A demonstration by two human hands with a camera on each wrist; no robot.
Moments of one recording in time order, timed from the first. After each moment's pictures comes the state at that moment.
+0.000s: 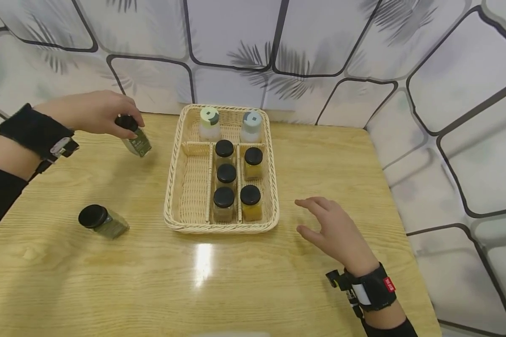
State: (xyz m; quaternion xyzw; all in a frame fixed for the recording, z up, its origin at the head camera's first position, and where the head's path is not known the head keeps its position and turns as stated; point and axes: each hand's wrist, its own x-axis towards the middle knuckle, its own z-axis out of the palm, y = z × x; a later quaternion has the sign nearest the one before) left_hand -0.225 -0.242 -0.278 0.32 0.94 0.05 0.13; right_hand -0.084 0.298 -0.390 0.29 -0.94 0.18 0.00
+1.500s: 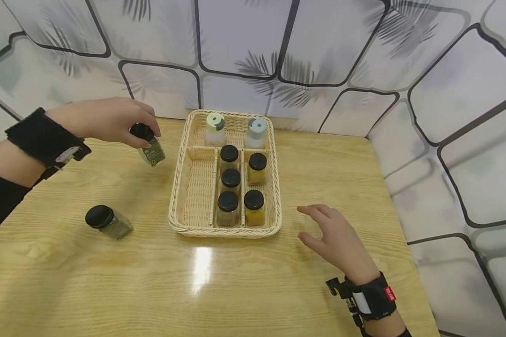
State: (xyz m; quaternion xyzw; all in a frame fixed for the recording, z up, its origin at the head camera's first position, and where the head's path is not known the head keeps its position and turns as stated) left_hand -0.201 -0.215 -0.257 0.38 0.92 0.05 0.11; right_hand -0.080 0.295 -0.390 0.28 -0.94 0.19 0.00
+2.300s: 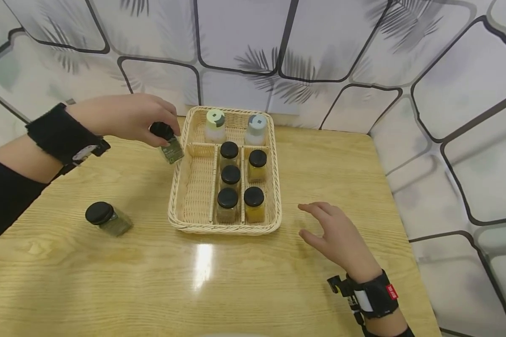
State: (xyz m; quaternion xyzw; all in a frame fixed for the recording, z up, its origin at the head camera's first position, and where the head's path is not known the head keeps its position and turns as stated) left_hand -0.203 -0.176 -0.251 0.44 0.89 0.06 0.09; right_hand -0.080 0.298 -0.391 0.28 -0.94 0.19 0.00
